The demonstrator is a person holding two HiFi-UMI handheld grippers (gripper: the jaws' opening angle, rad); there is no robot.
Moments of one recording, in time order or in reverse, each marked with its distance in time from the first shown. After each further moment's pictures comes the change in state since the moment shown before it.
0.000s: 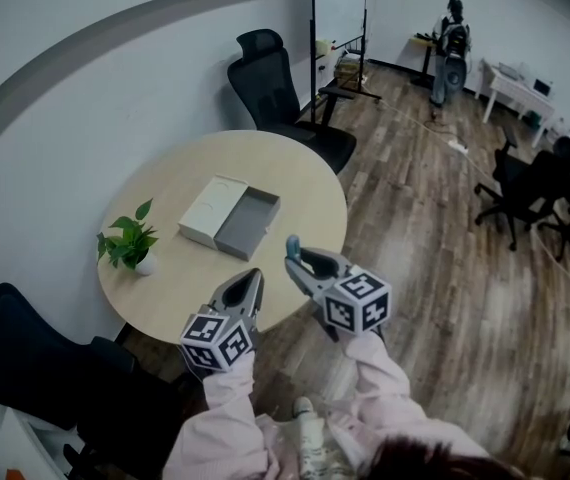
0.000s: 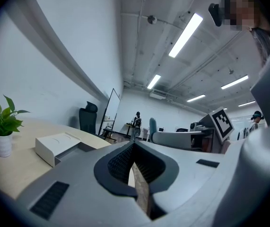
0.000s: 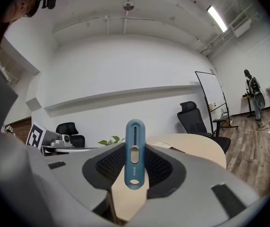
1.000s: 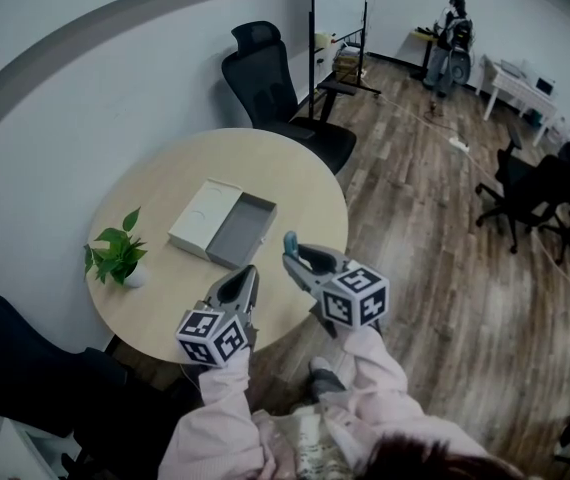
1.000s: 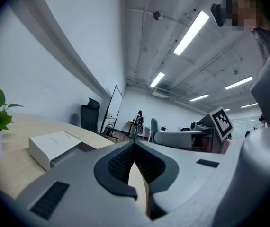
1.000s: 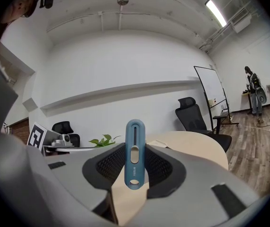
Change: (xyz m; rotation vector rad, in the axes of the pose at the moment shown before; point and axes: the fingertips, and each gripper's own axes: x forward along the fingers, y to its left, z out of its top) left arm 0.058 0.046 -0.003 -0.024 0.023 0.010; right arm 0.049 -0.056 0.001 0.019 0.038 0.000
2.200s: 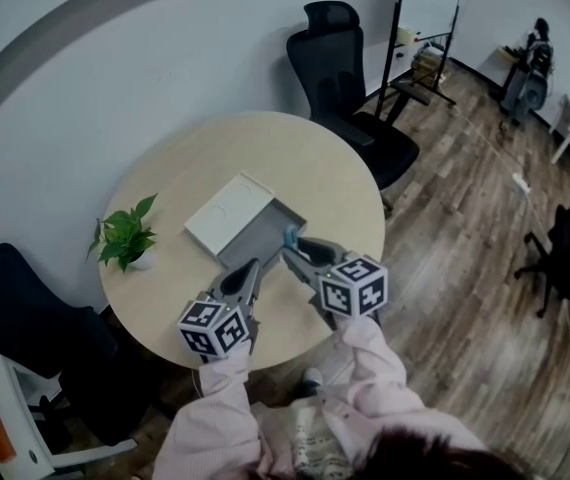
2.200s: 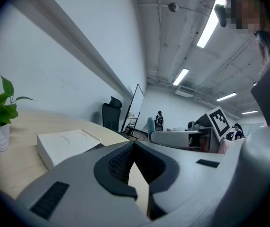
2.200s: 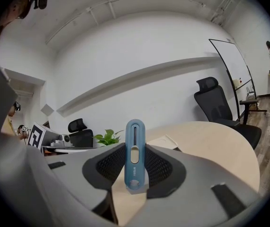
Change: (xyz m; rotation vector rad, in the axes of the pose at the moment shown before) left arm 0.080 0.081 0.002 -0.095 -0.002 0.271; right arm 0.120 -0.071 0.009 0.014 0.150 0.279
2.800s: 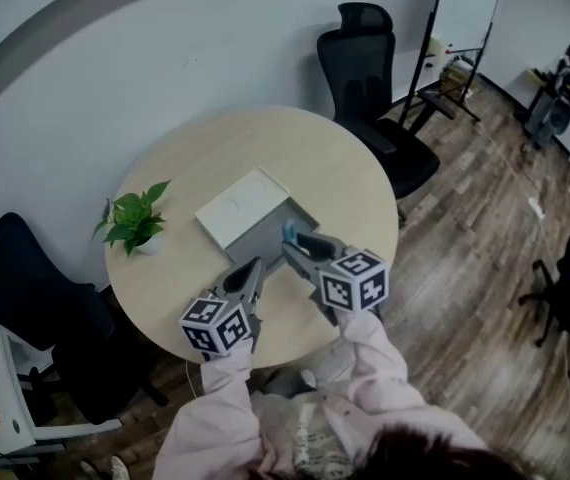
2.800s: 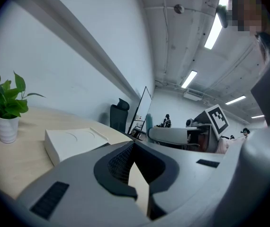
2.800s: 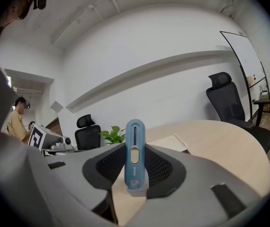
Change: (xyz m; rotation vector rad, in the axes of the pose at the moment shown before) left arm -0.001 0.017 -0.006 -0.056 -0.036 0.091; right arm 0.029 0.004 0.003 -0.046 0.059 0.112
